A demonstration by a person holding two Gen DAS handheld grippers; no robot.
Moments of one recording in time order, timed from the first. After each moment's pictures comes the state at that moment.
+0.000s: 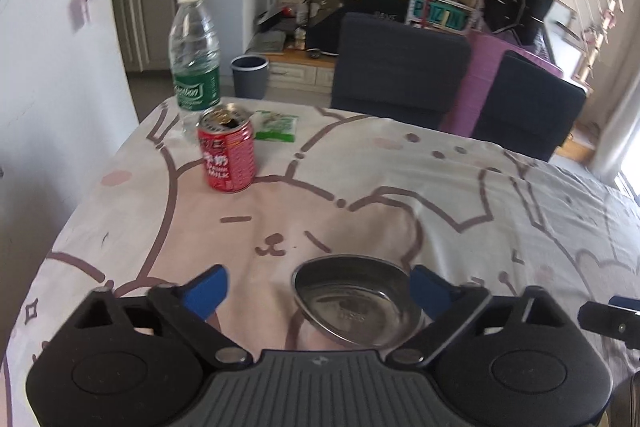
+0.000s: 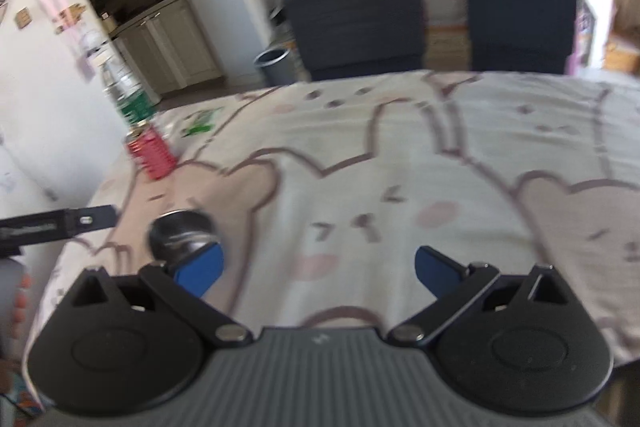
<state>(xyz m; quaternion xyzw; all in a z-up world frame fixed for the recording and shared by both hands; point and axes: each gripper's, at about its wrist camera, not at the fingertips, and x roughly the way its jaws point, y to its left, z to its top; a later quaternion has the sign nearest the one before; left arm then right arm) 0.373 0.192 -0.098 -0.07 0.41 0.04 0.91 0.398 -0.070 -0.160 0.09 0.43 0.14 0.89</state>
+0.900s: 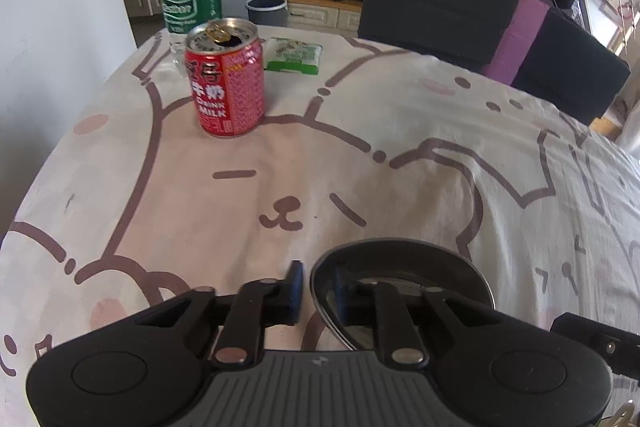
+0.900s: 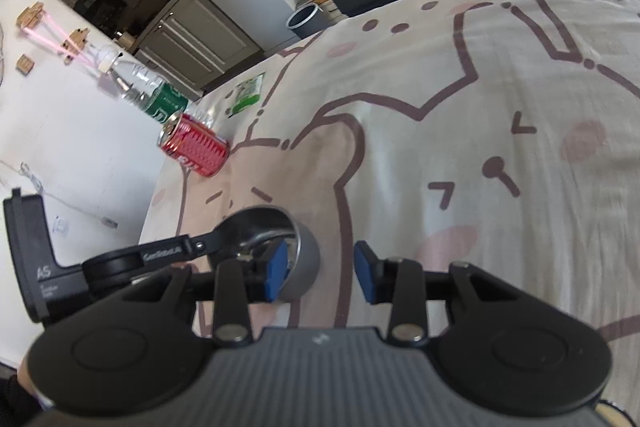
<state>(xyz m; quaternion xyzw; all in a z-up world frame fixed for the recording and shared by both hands) 0.434 0.202 -0.170 -0.08 0.49 0.06 0.86 0.442 -0.020 -0.207 0.22 0.49 0.19 0.82</state>
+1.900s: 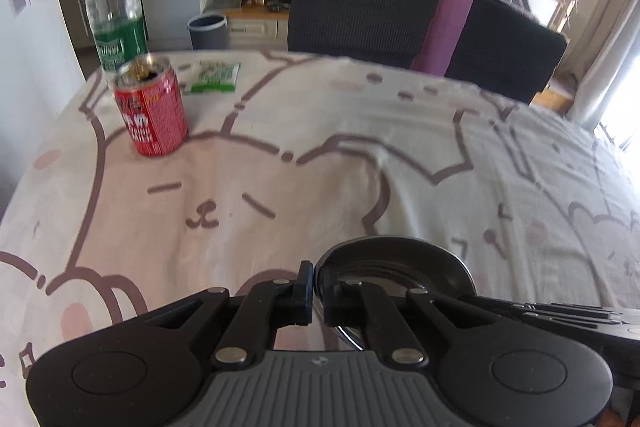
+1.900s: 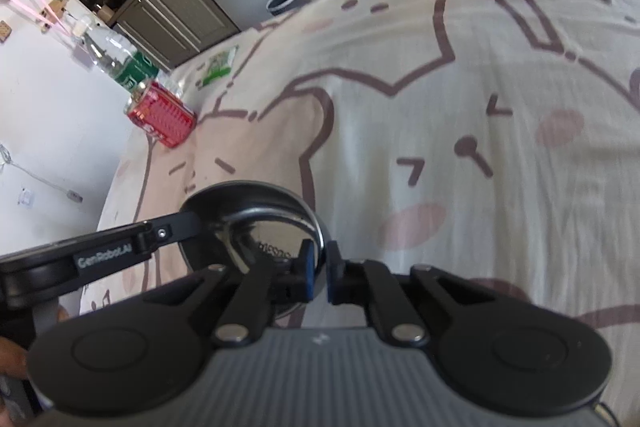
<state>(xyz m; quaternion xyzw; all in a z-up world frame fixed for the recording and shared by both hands) 0.408 0.155 -0.135 -0.06 0.47 -0.02 0.88 0.434 -0.015 -0.216 0.17 0.51 0.16 0.83</state>
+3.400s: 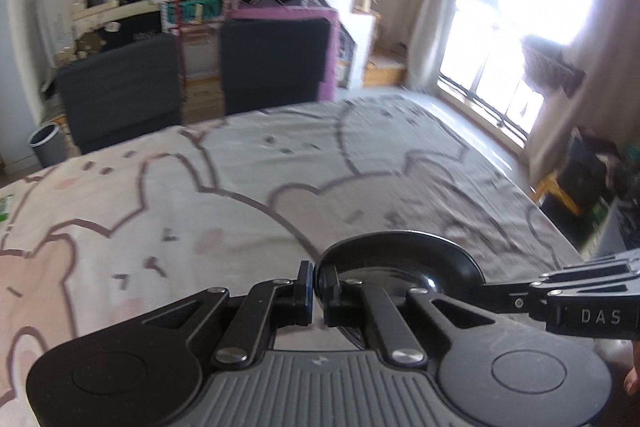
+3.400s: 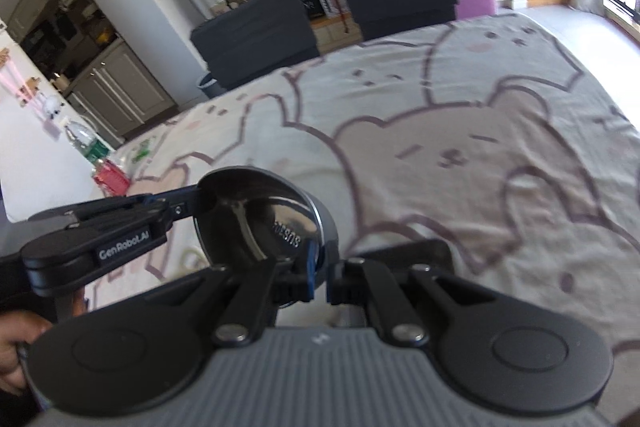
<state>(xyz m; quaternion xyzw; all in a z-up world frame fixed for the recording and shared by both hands) 0.300 -0.128 -0.074 0.05 0.39 -0.26 0.88 0.264 -0.273 -0.122 0.17 0.45 0.05 0.88</state>
